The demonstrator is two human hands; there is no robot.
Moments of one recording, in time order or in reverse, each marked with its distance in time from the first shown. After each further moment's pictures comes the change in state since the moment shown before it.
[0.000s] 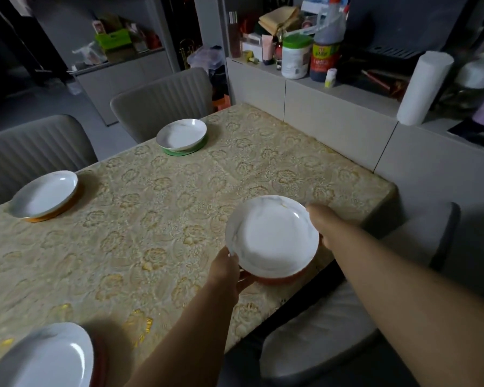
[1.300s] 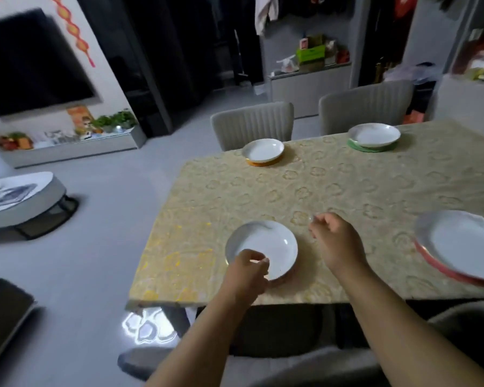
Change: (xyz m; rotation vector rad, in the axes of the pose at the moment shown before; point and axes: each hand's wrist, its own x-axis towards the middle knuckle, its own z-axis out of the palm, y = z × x) left_hand -0.258 -0.058 -0.289 0.187 0.470 0.273; right_hand -0.359 0.018 0.222 -0.158 -0.303 -0.826
